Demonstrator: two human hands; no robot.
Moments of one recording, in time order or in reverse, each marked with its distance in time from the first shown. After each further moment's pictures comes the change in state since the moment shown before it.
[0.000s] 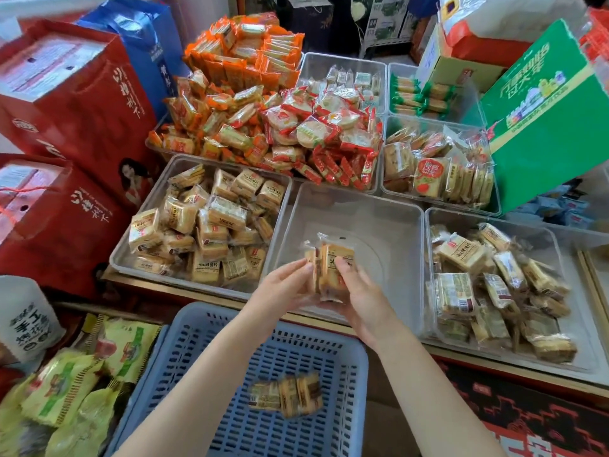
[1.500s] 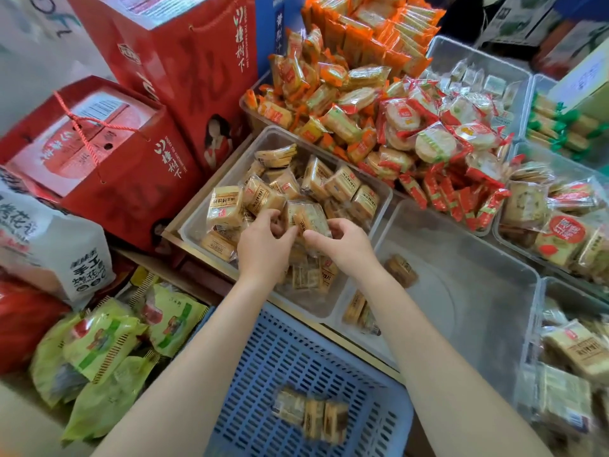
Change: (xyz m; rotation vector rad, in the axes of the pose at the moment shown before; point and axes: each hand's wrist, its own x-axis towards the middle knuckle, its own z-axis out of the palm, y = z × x) left_hand 0.062 0.017 -0.156 0.466 0.840 0.152; right_hand 0.157 -0.011 0.154 -0.920 -0.157 -0.142
